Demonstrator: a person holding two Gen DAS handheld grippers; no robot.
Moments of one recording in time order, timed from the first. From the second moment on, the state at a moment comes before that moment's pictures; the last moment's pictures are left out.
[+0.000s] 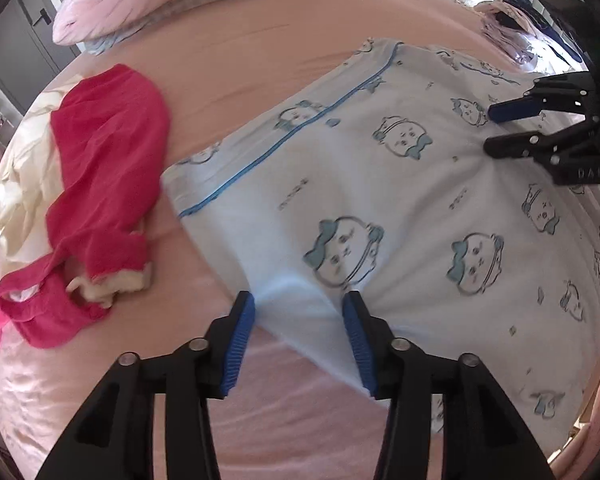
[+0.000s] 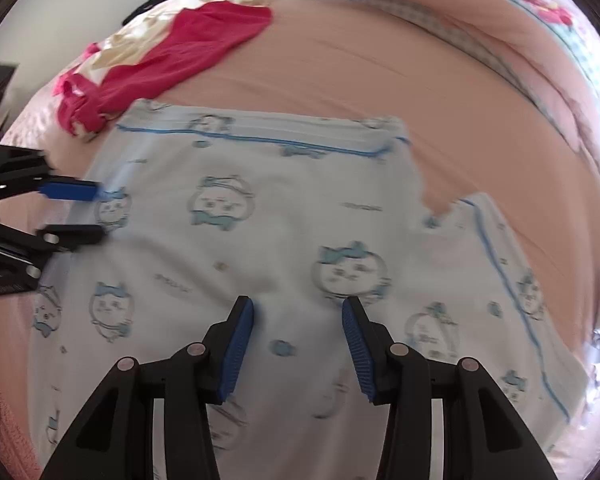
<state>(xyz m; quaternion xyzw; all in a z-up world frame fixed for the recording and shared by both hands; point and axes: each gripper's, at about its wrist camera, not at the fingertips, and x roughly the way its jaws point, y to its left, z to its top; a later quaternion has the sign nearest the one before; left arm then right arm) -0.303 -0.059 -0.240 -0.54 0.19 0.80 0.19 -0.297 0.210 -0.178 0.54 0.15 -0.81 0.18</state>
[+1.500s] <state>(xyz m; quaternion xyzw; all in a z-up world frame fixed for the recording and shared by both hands) -0.204 0.011 -0.249 -0.60 0.19 0.74 0.23 -0.126 0.162 -0.193 0.55 0.12 -0.80 0.19</state>
